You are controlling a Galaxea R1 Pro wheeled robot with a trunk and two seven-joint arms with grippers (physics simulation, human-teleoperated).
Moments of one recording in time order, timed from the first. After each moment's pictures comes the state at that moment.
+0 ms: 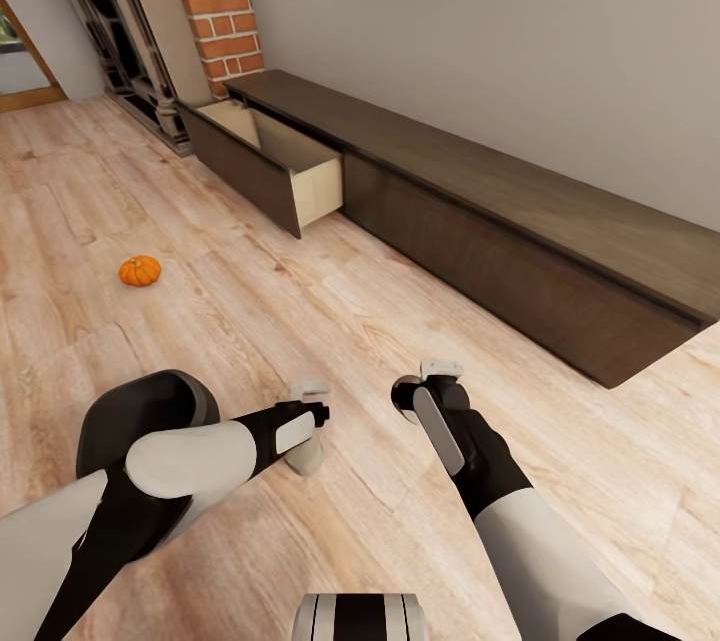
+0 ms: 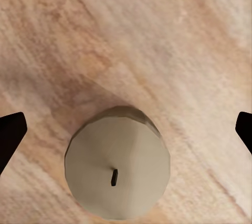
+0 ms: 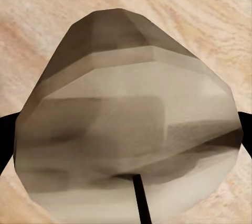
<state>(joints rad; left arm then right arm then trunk) -1.16 -0.15 -2.21 -0.21 2.36 0.09 0.40 -0.76 0.17 0.24 -1.02 -0.42 0.81 -0.56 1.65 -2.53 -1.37</state>
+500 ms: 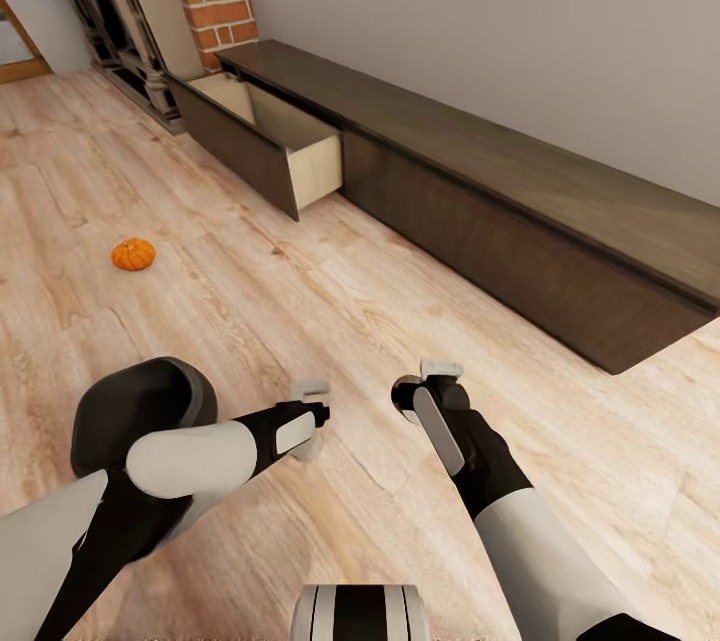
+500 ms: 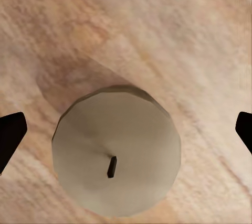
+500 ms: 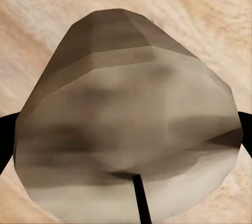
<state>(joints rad) -1.16 -0.15 -2.21 -0.21 2.36 0.09 0.41 -0.76 0.17 0.24 -1.02 -0.42 0.81 -0.56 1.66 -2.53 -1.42</state>
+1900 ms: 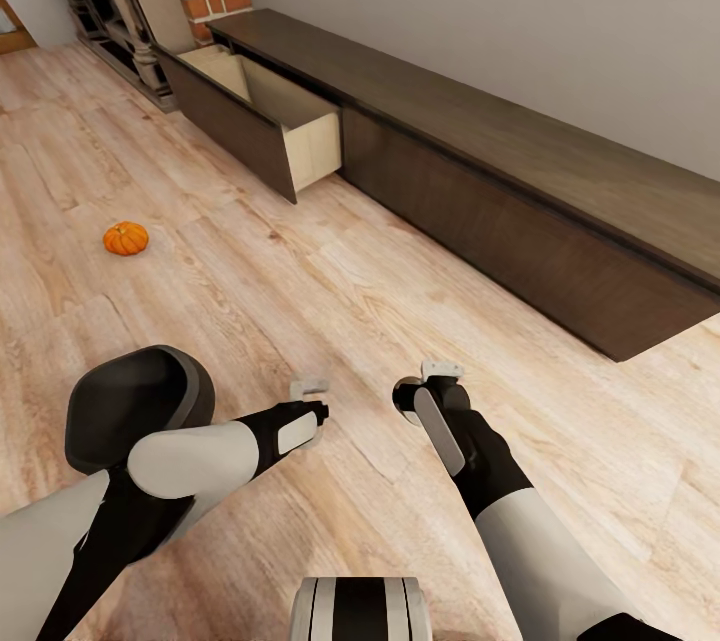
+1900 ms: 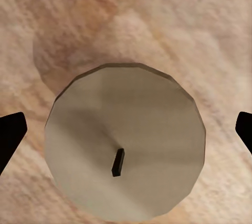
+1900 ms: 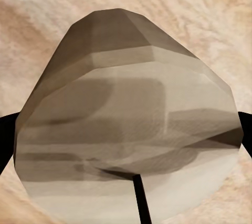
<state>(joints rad) -1.16 -0.16 -2.21 -0.21 2.36 0.06 0.45 -0.76 0.17 0.24 -1.01 -0.42 0.81 -0.56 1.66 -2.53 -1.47</state>
